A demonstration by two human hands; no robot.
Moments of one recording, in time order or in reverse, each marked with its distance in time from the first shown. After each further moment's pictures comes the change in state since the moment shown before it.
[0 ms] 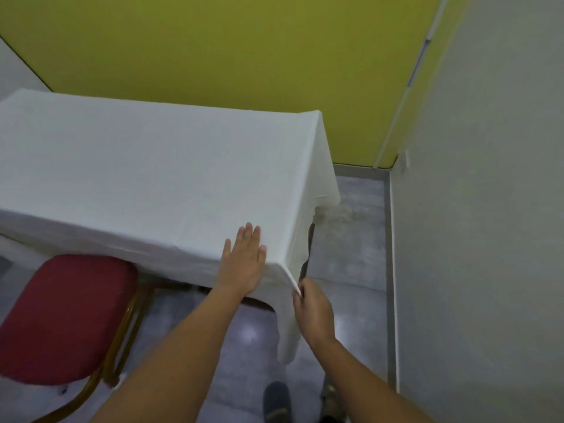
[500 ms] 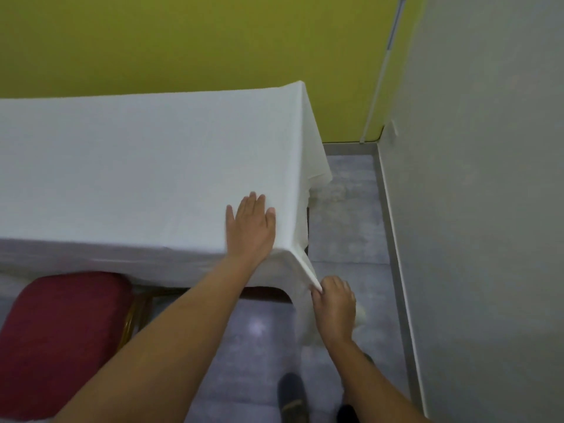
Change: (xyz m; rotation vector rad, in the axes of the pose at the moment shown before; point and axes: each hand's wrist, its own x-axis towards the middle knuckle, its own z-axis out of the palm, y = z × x) left_hand 0.039 0.013 -0.005 0.015 0.194 0.097; right_hand -0.016 0.025 0.034 -0.181 0.241 0.181
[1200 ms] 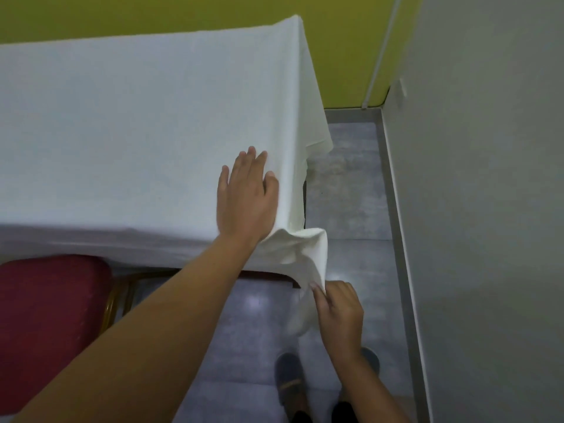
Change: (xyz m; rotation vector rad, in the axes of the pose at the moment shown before) left_hand 0.015 0.003 0.032 -0.139 0.173 0.063; right_hand -0.026 0.039 0.035 0.229 0.251 -0.213
